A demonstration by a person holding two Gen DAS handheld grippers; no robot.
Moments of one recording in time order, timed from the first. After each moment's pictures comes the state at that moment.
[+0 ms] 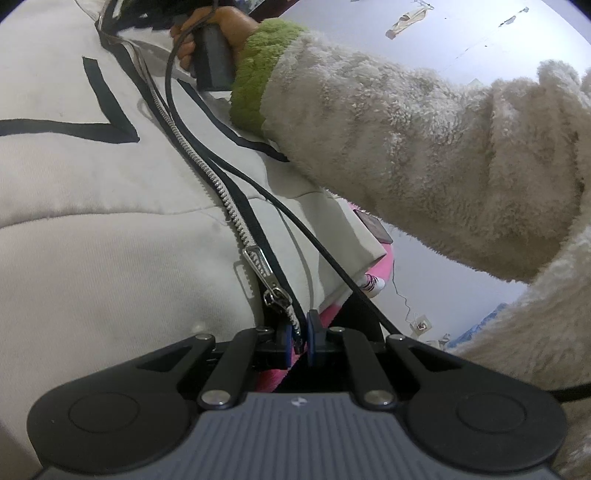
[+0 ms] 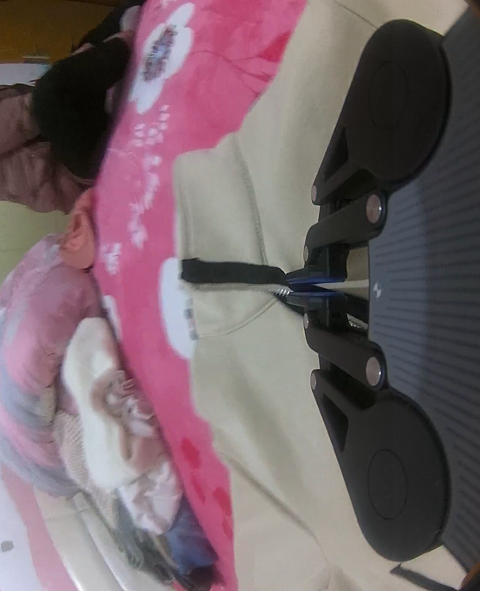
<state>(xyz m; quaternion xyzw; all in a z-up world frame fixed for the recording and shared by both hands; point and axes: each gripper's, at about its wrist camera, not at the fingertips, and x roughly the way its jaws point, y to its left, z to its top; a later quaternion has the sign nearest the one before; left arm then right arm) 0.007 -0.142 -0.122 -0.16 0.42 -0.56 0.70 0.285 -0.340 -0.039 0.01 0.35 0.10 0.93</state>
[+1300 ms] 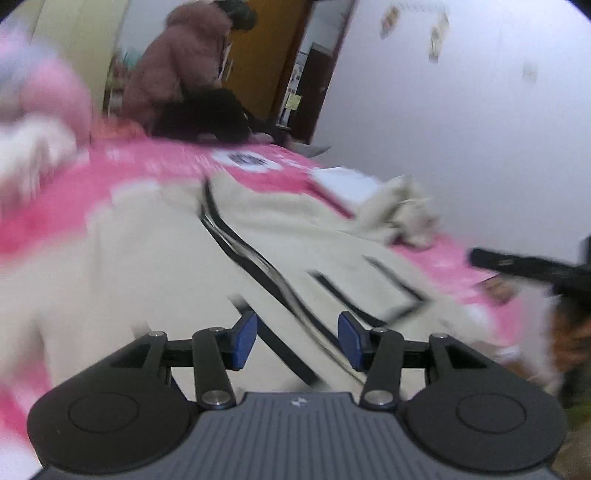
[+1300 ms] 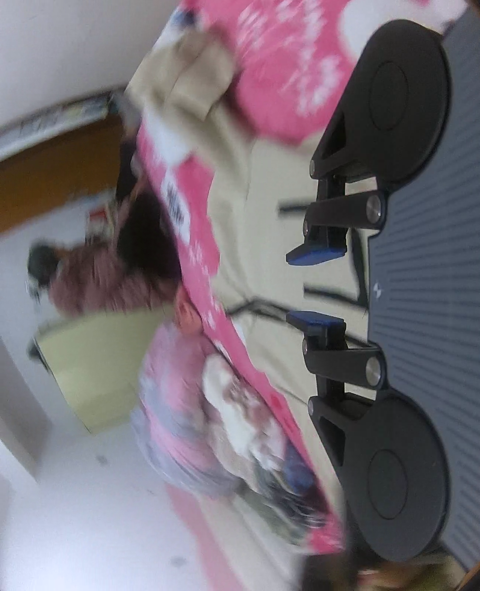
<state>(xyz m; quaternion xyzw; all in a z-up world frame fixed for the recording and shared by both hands) 0.097 -0.114 0.009 0.05 0.29 -0.38 0.88 -0.094 -0.387 0.028 0.18 0.16 0.00 0.97</state>
